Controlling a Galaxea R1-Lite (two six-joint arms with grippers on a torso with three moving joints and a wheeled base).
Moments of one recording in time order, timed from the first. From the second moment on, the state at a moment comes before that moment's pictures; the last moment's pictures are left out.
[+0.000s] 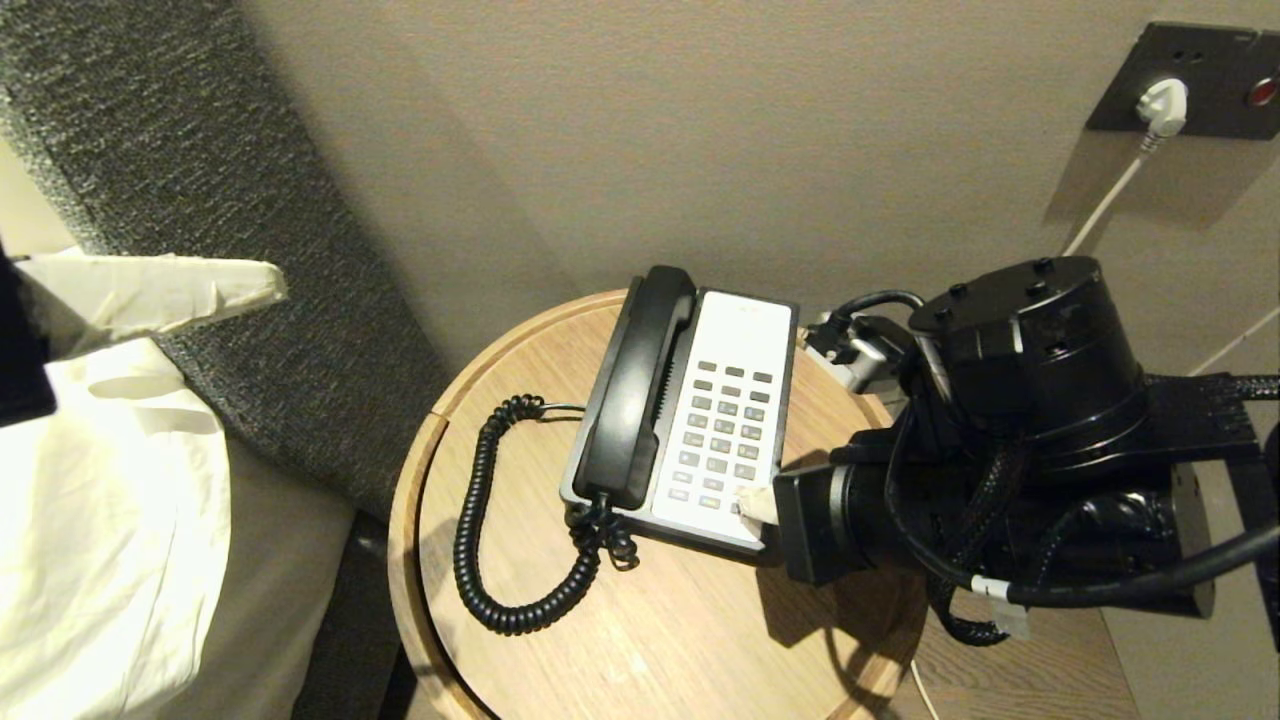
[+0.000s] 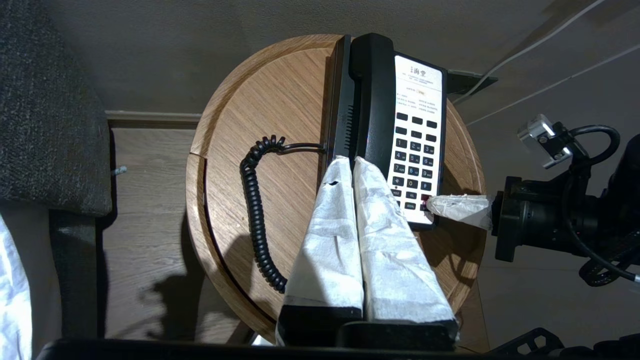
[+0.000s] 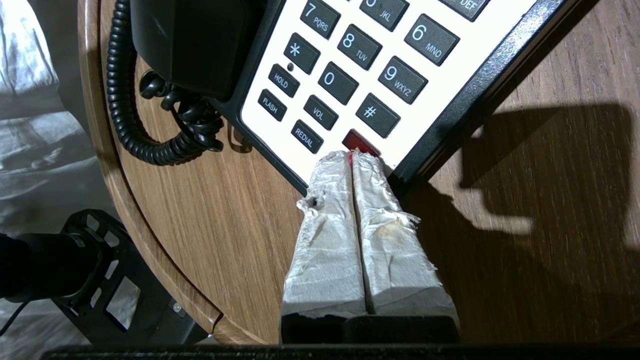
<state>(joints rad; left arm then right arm) -0.93 1.08 -1.25 0.39 0.45 -0.40 0.88 1.60 -1.02 0.01 -0.11 0.40</state>
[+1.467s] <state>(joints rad) -0.92 1.06 -1.21 0.38 0.44 -0.40 0.89 1.59 -1.02 0.02 -0.10 0.41</state>
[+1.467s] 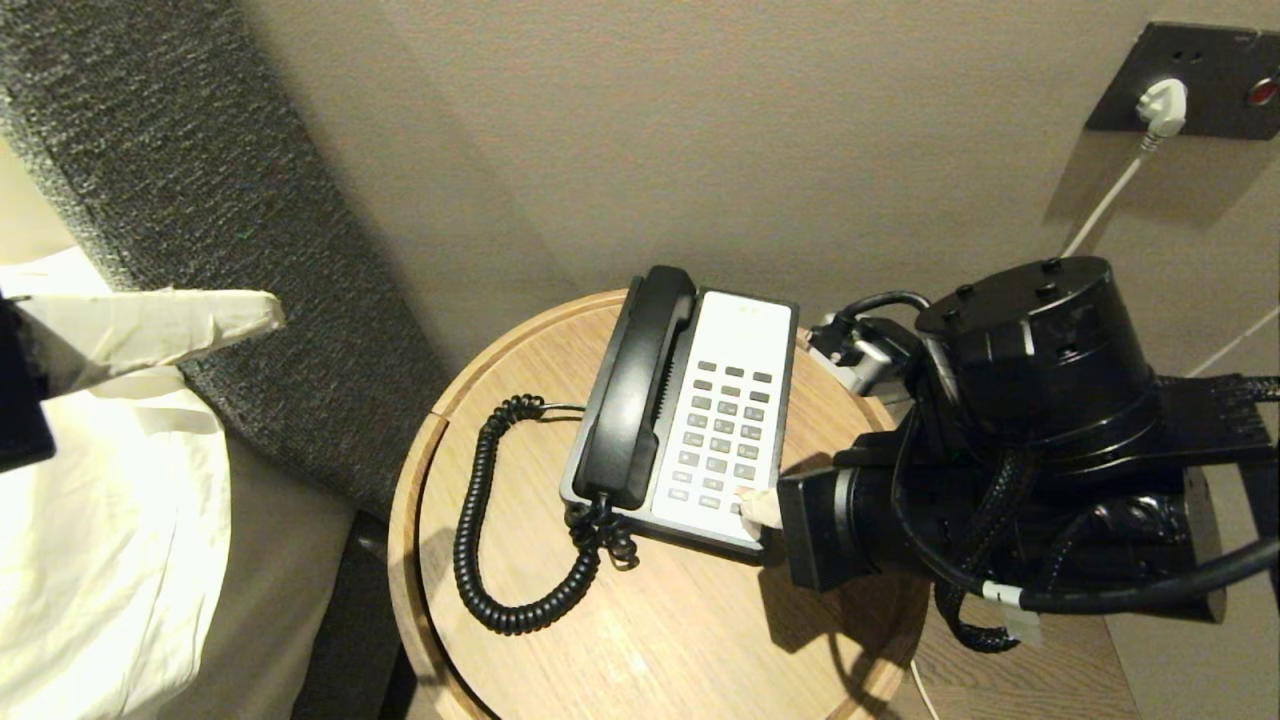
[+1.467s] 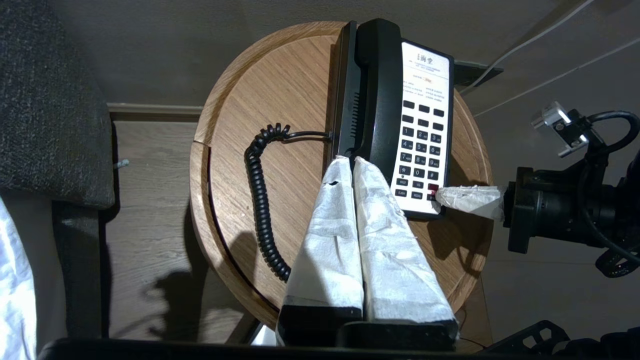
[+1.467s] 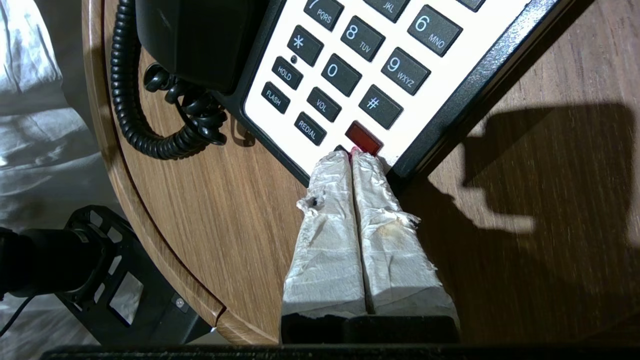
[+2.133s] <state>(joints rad) -0.92 1.04 -1.18 0.38 0.43 -0.40 0.89 1.61 -1.01 0.02 -0.11 0.41</state>
